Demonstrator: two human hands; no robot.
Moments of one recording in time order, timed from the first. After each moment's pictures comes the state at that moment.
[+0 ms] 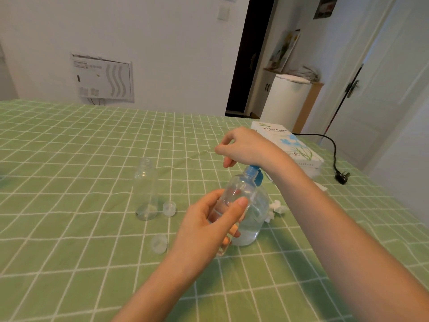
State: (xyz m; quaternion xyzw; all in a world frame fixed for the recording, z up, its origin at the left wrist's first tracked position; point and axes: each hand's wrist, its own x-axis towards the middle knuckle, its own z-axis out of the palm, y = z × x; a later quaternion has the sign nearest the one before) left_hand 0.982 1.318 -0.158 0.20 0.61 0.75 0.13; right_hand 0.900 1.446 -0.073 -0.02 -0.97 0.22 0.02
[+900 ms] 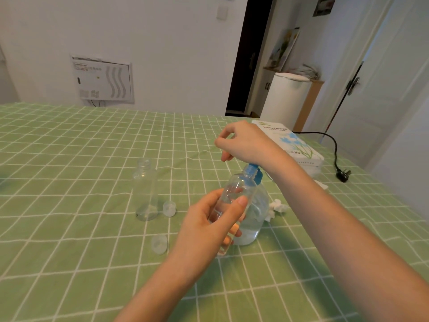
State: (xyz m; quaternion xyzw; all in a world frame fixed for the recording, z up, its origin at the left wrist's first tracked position) left_hand 0.984 1.319 -0.157 0.20 0.61 0.76 0.13; right_hand 0.902 1.447 -0.073 -0.01 -0.96 0.26 0.08
